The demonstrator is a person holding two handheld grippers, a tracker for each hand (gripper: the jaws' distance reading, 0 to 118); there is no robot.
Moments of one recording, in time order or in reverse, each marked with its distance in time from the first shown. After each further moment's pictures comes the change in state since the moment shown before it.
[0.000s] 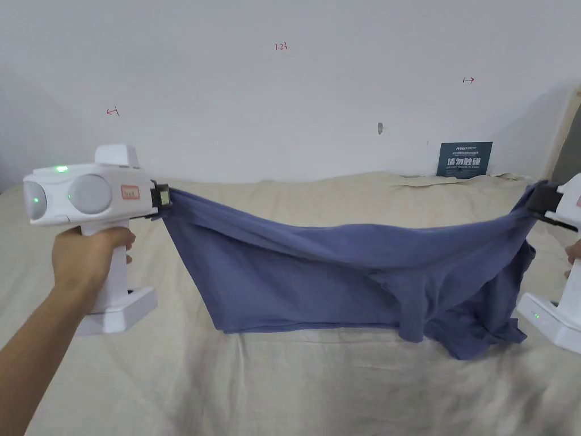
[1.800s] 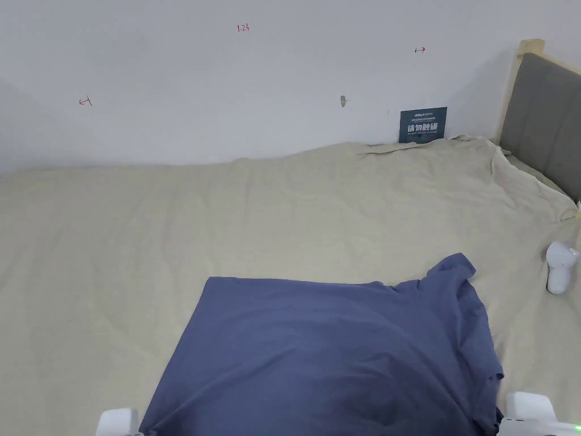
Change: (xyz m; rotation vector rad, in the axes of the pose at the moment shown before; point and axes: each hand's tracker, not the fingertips) left arm -0.007 -0.346 0.115 -0.579 0.047 -0.013; right arm 0.069 -0.308 0.160 -0.676 -0.182 0.171
